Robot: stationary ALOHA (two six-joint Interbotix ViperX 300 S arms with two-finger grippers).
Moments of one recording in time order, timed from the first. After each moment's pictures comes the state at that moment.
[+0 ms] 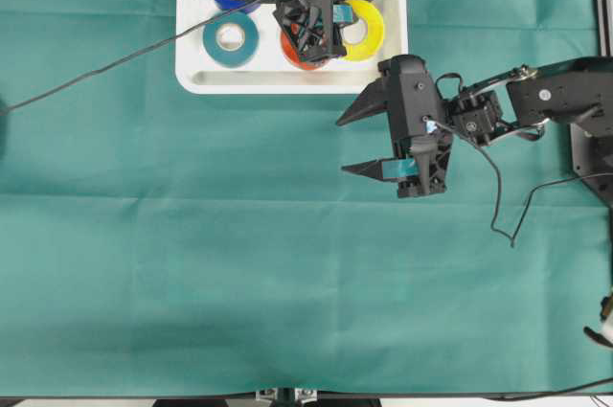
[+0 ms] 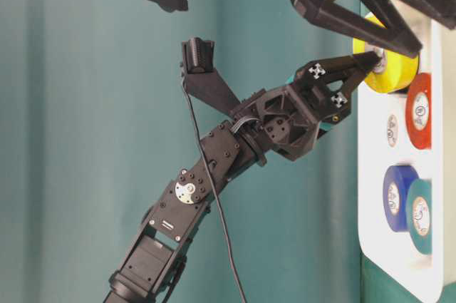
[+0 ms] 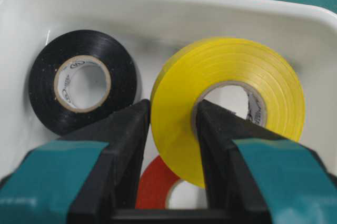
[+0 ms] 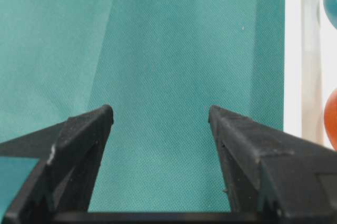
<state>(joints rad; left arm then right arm) 0.28 0.38 0.10 -0.02 0.35 0.13 -0.01 -0.10 0.89 -0.59 -0.20 0.66</state>
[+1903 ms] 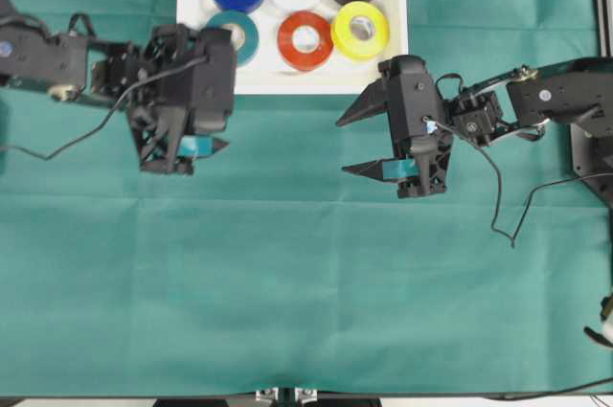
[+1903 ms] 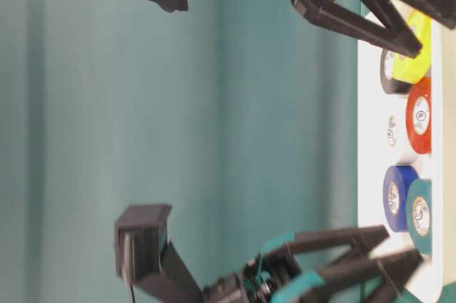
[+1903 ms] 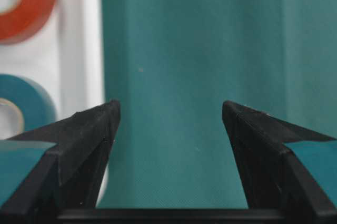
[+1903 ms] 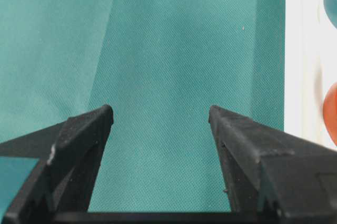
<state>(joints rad) 0.01 -0.13 0.69 -0.02 0.34 0.11 -0.01 -0.10 0.89 -0.59 -0.20 0.66</state>
